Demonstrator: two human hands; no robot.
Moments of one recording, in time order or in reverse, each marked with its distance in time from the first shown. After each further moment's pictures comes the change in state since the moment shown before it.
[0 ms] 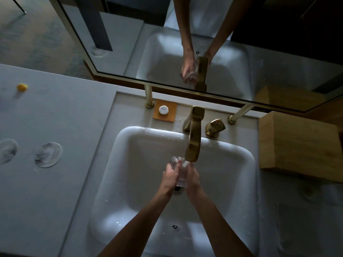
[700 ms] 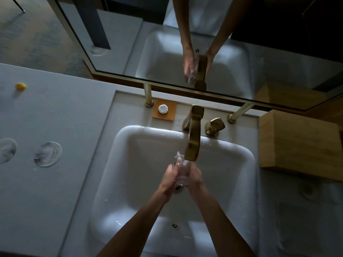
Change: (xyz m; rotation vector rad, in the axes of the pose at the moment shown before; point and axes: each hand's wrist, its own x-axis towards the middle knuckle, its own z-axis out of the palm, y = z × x) left_hand 0.005 -0.009 0.002 -0.215 -0.128 -0.072; right_hand 0.005 -0.005 -0.010 0.008 0.063 0.081
